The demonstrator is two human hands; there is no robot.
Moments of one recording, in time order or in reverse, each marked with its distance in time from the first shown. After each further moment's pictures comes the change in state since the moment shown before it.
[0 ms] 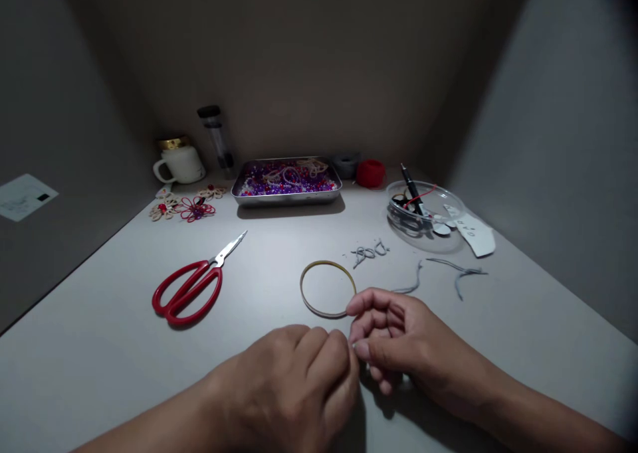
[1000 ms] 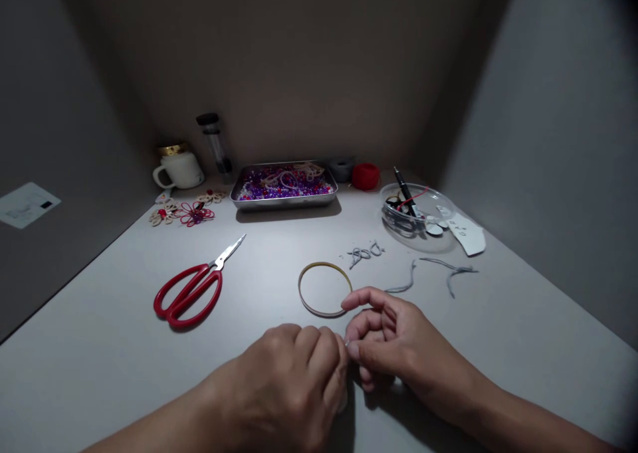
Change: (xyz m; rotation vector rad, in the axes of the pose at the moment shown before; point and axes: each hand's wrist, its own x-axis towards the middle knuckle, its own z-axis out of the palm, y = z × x) left_hand 0.001 0.004 -0.007 0.109 -0.134 0.025; right_hand -0.005 -0.001 0.012 -0.012 0.087 0.006
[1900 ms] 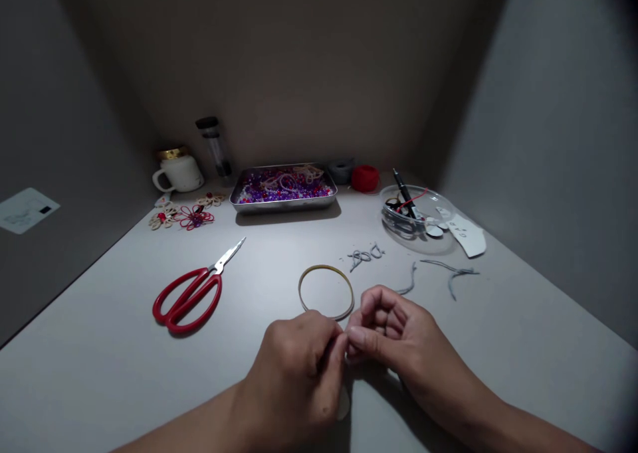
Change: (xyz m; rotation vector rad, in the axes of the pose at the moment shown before) left_hand 0.015 0.009 0.012 -0.768 0.158 -0.861; right_hand 0.001 0.003 0.000 0.003 0.095 -0.223
